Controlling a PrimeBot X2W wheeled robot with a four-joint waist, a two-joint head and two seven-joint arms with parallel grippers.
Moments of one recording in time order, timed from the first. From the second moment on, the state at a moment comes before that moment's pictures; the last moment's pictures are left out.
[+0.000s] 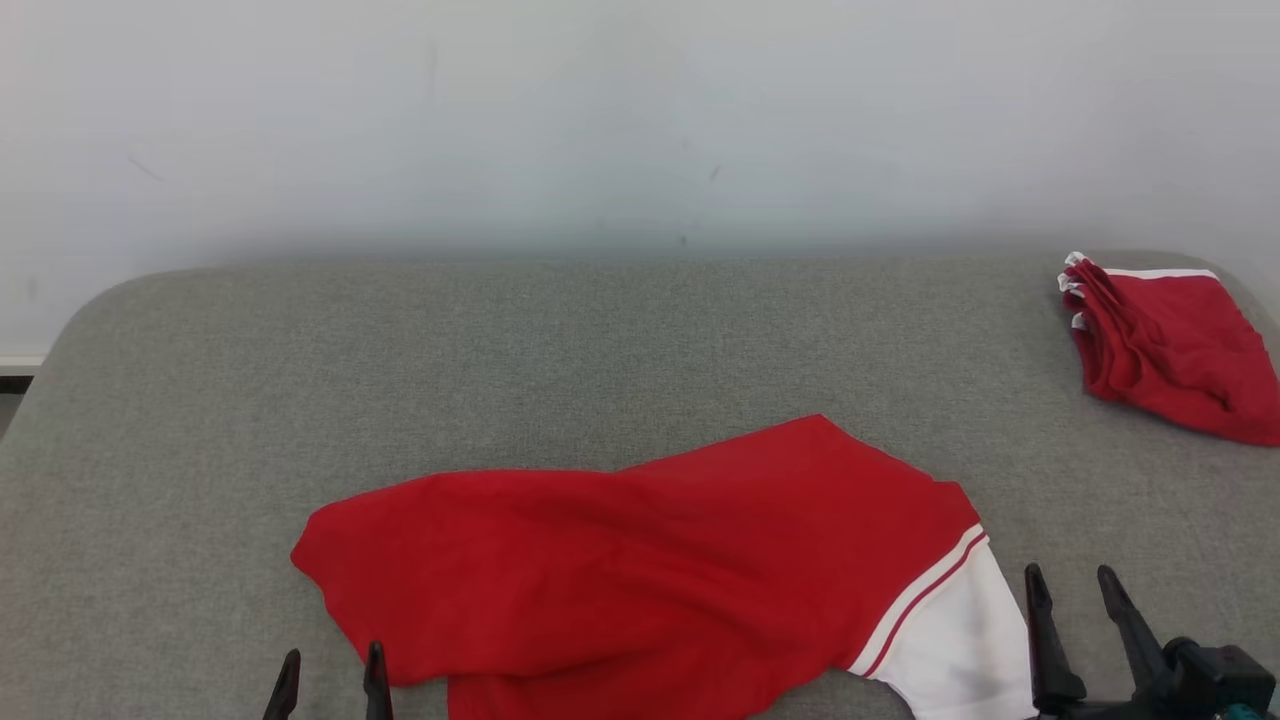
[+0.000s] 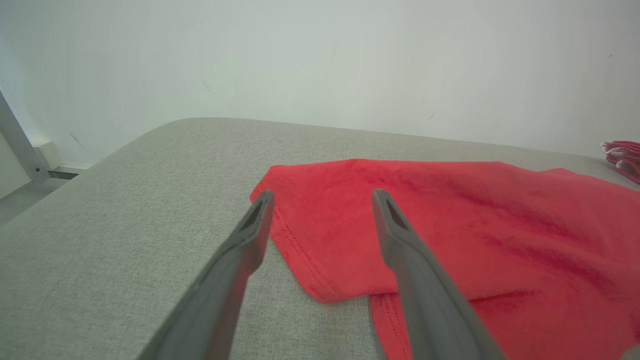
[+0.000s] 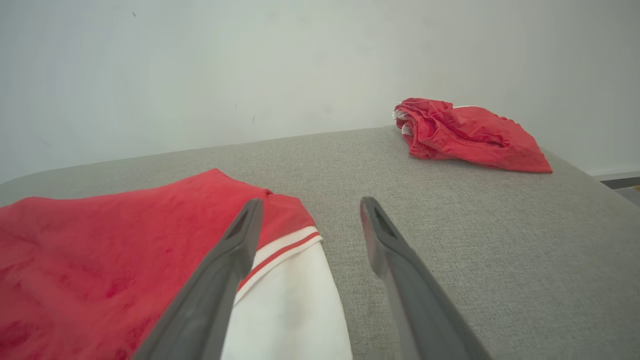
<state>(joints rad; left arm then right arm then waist) 0.14 0.05 -0.03 0.12 -0.17 -0.03 -0.26 0.02 -0.20 -0.10 0.29 0.26 0.13 -0.25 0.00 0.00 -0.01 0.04</state>
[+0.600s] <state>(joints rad) 0.21 0.05 -0.17 0.31 -0.14 -0.11 -0.26 0.11 -0.23 -0.08 0.41 0.24 0.13 -0.25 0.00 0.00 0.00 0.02</state>
